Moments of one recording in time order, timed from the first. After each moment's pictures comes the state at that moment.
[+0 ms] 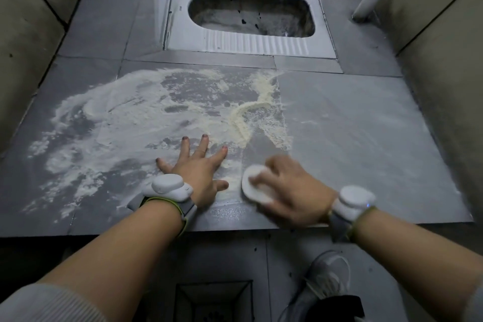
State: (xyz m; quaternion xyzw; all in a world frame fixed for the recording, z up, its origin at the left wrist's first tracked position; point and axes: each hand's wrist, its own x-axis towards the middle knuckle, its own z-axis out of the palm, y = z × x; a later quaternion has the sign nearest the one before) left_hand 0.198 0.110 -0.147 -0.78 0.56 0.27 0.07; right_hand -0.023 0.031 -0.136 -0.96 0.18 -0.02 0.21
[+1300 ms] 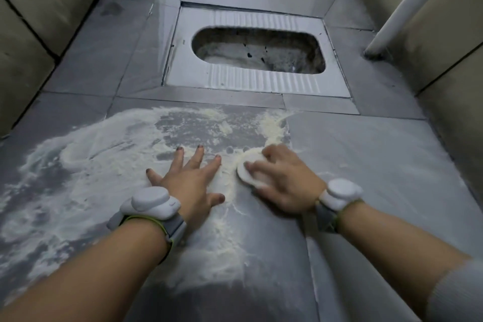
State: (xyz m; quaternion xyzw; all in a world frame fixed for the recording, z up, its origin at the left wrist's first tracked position) left_hand 0.248 0.030 -0.161 -0.80 0.54 0.24 0.05; right_hand 0.045 -0.092 -0.171 -0.96 0.20 -0.09 0.17
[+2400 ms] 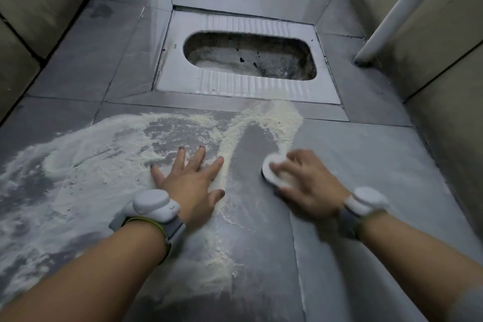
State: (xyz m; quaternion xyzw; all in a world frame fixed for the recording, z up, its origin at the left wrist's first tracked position) left_hand 0.231 0.014 -0.162 -0.79 0.57 0.21 0.02; right_hand -0.011 -0.120 -0.168 -0.94 0.27 -0.06 0.17
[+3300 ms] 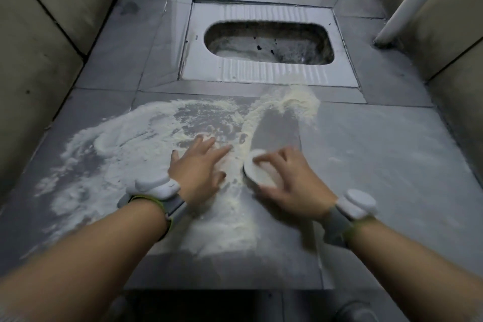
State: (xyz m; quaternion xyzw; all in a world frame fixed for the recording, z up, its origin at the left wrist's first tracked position) left_hand 0.258 0.049 -0.137 -0.77 0.58 0.24 -0.04; right_hand 0.043 -0.036 -0.140 -0.90 0.34 -0.07 0.28
